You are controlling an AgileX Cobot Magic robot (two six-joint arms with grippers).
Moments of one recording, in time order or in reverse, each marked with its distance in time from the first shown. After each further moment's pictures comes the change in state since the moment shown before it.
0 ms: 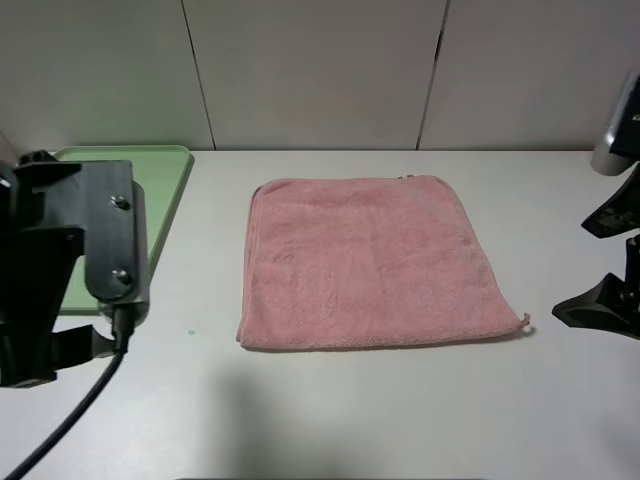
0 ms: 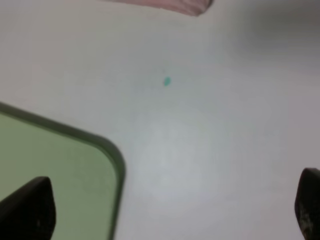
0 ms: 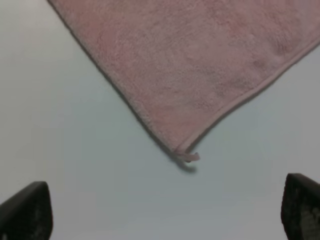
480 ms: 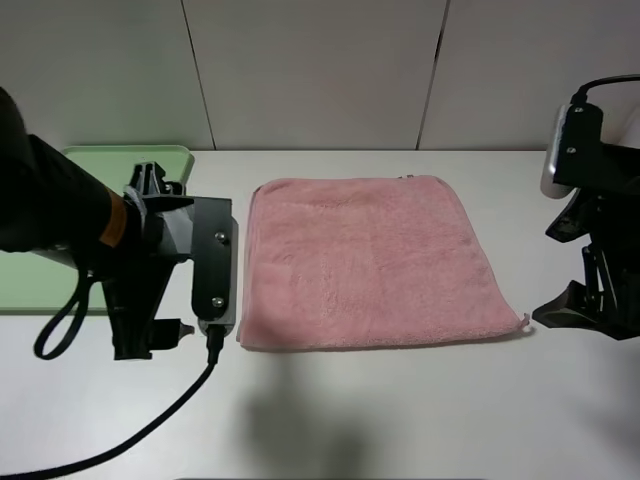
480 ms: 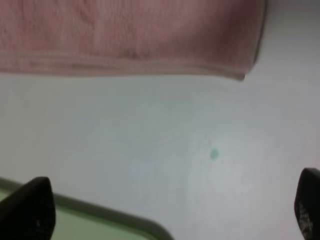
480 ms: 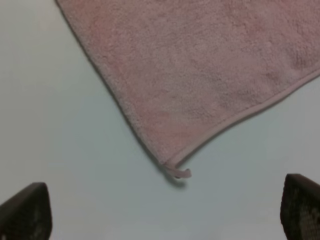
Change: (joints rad) left arm -0.020 0.255 0.000 0.134 -0.297 0.001; right arm 0.000 0.178 0.000 0.000 -0.103 -0.128
